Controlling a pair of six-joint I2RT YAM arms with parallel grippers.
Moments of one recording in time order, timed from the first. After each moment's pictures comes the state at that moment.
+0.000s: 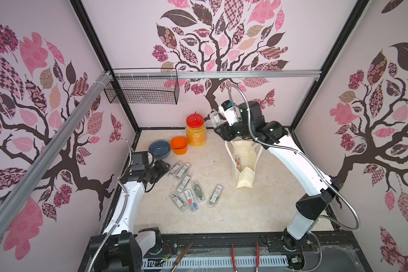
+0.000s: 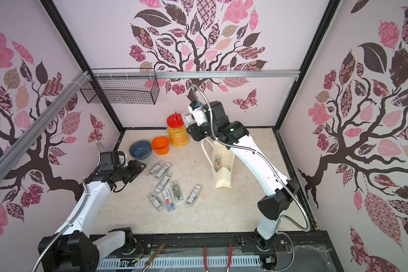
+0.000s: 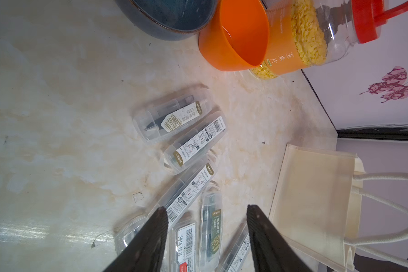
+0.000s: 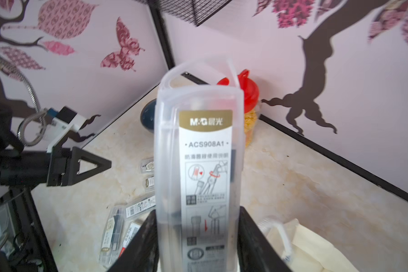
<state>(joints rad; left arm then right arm) 0.11 1.13 0.87 -0.61 0.37 -0.61 0.57 1.71 2.00 -0.78 -0.15 0.06</state>
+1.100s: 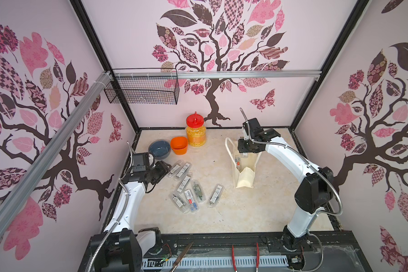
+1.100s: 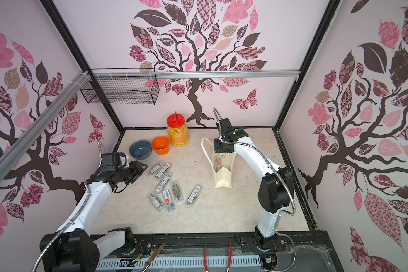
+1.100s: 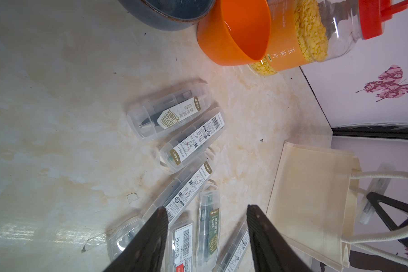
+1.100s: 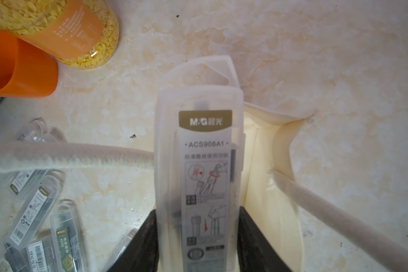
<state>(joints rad) 0.11 1.14 0.83 -0.56 0.40 -0.63 0.42 1.80 1.66 -0.87 0.07 0.32</state>
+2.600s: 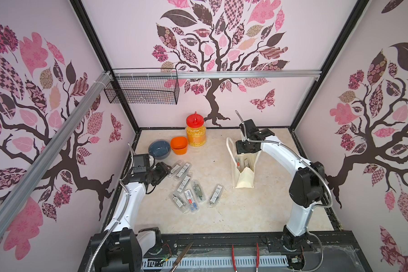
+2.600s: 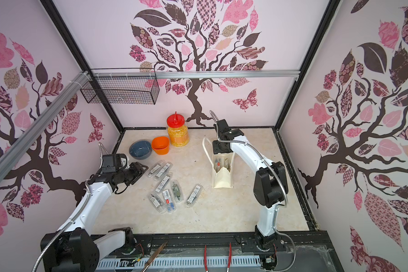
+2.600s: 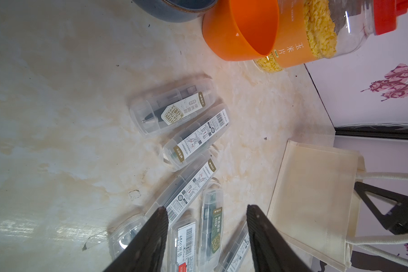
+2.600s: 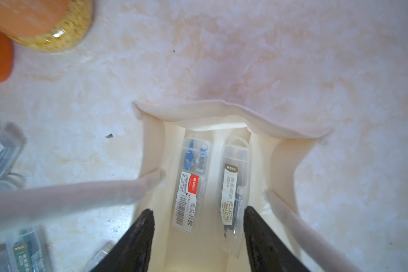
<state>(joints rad) 0.11 1.14 0.81 -0.56 0.40 -0.63 0.42 1.82 1.69 -0.85 0.09 0.21</state>
